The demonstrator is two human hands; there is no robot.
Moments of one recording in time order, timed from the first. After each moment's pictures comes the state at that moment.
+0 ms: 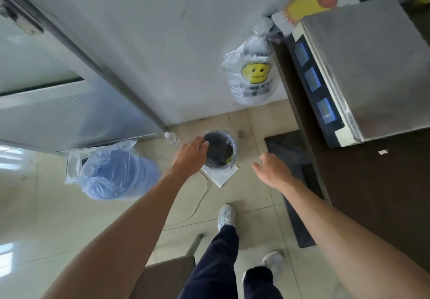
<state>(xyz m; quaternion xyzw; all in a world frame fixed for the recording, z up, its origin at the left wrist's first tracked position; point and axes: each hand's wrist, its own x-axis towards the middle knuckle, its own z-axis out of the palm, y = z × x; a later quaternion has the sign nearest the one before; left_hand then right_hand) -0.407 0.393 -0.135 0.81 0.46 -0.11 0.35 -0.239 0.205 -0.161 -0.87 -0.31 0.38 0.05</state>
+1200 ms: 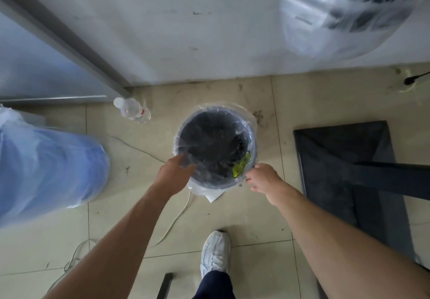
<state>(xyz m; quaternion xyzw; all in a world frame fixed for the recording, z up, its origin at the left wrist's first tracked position) -0.416 0.464 -0.581 0.65 0.58 -0.17 0.46 -0.218 0.323 -0.587 -0.80 0.05 0.57 0.19</state>
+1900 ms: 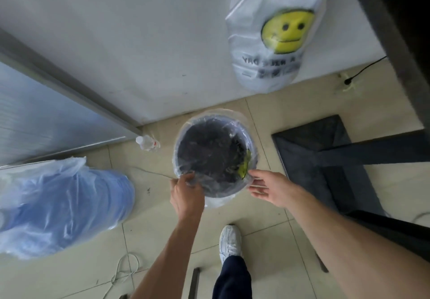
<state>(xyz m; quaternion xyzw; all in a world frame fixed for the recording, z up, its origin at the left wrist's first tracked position) -0.410 0.406 -0.385 0.63 0.67 -0.02 0.39 -0.229 0.281 -0.381 -0.67 0.21 0.60 0.39</state>
